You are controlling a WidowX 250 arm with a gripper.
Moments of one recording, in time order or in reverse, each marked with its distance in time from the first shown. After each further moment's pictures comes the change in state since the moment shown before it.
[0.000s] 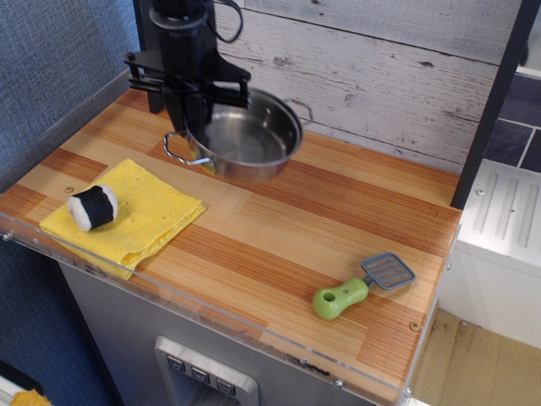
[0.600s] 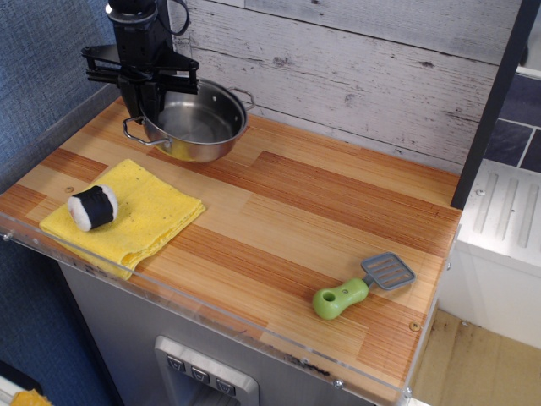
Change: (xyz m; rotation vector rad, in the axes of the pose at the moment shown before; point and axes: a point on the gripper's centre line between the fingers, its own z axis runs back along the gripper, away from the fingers) arm 0.028 0.057 -0.036 0.054 0.050 0.080
